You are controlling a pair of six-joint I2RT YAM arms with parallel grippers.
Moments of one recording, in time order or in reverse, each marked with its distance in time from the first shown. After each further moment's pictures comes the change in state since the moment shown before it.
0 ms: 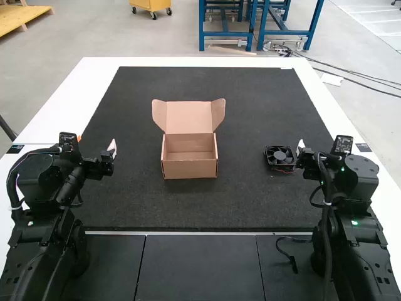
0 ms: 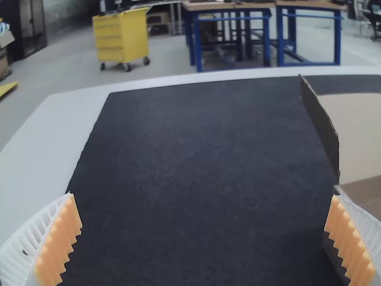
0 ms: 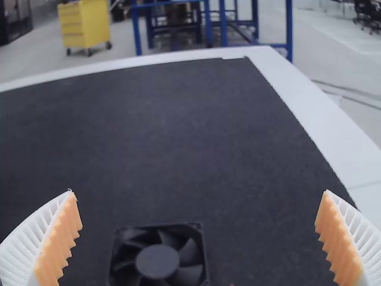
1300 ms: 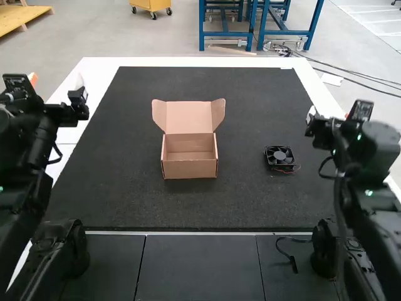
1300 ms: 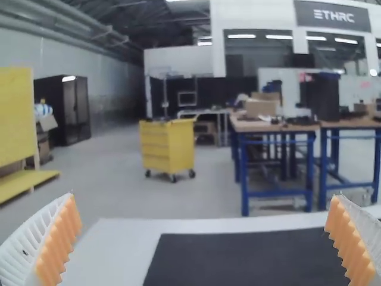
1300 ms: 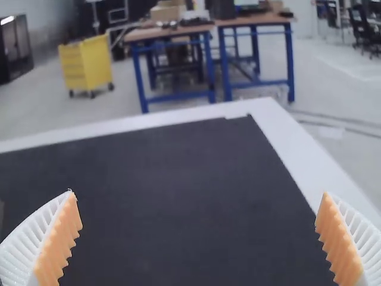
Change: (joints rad) left arm 0.005 0.305 0.380 0.251 -0.142 -0.060; right arm 0.000 0.332 0.290 0.139 0.011 0.049
